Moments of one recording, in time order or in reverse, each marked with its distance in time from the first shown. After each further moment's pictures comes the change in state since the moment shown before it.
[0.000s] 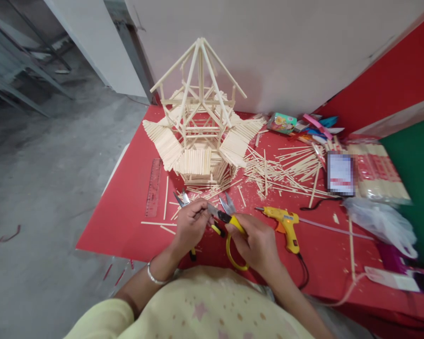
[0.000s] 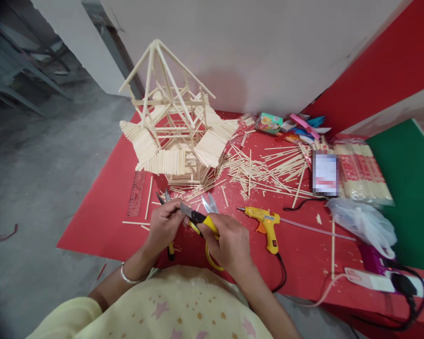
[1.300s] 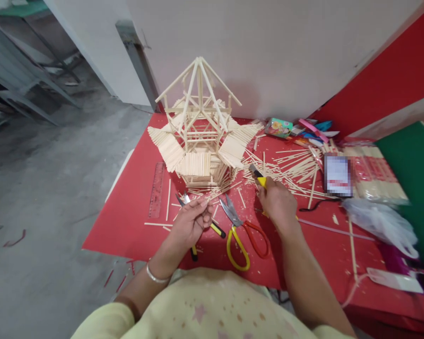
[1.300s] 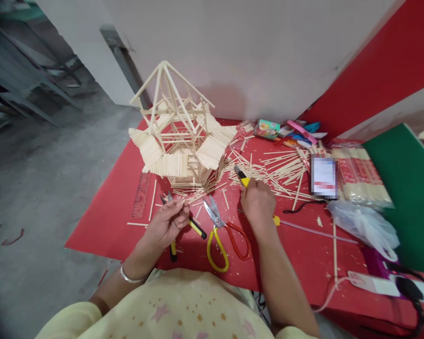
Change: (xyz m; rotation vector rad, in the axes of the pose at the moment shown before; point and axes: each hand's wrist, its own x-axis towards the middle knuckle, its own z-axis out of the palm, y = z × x) left_hand 0.005 -0.013 -0.003 -0.854 0.011 -0.422; right_hand 0.067 0.065 -0.037 -0.681 0.084 0.398
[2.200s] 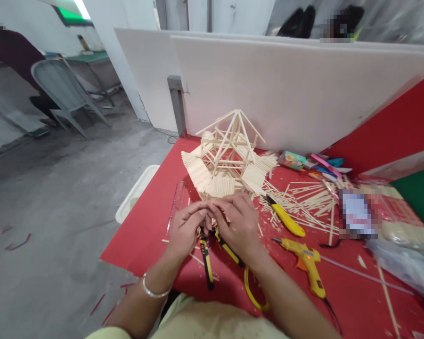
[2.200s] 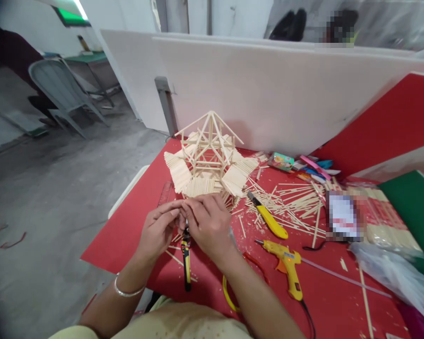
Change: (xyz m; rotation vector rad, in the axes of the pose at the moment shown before) left_hand -0.021 0.072 0.002 0.404 -0.031 0.444; right_hand -0.025 -0.152 -0.060 0.836 0.523 -0.689
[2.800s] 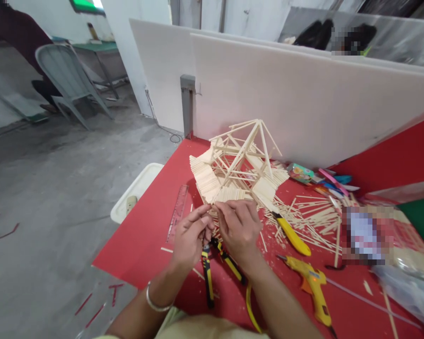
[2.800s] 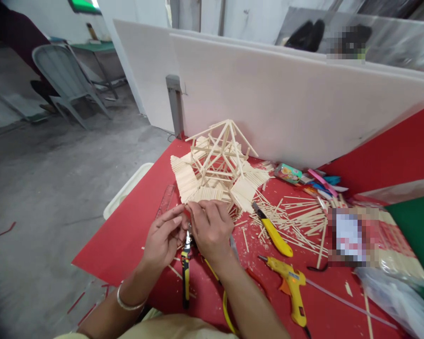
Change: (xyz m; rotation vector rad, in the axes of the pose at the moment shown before) left_hand 0.010 -0.009 -0.002 -0.294 0.239 -0.139; right_hand 0.012 0.008 0.027 -0.199 0.042 -0.098
